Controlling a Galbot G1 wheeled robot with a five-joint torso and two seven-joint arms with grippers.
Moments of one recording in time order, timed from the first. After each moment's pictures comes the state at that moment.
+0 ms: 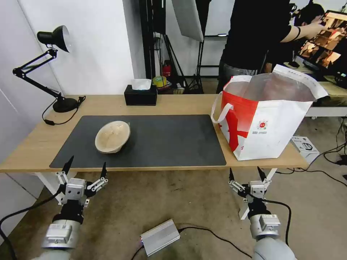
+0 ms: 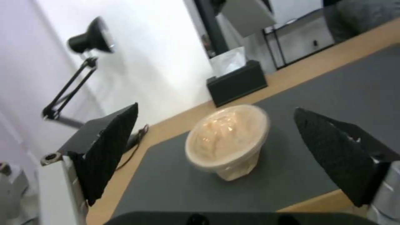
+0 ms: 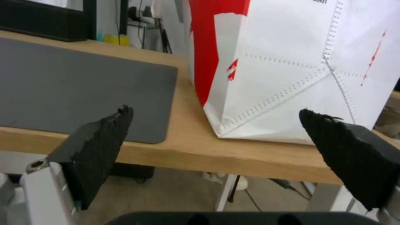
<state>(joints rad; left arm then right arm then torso) 1.75 -1.24 -0.73 -2.28 0.08 -0.07 -0.04 -1.56 1.00 0.28 2.03 0.18 0.14 0.52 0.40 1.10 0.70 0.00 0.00</state>
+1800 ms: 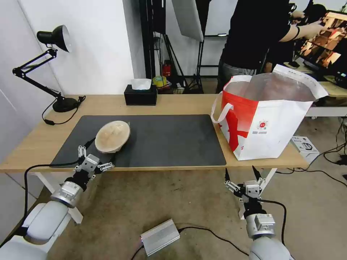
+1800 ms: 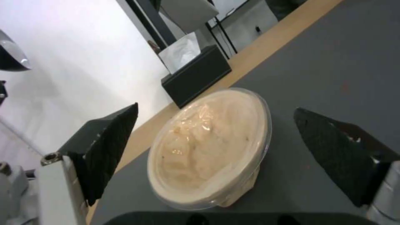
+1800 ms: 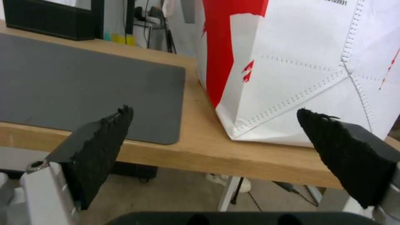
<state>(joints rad) 1.38 -0.86 -0.56 -1.92 -0.07 -0.09 0.04 -1.54 1.00 0.25 2.01 0.15 0.13 0.52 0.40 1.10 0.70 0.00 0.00</state>
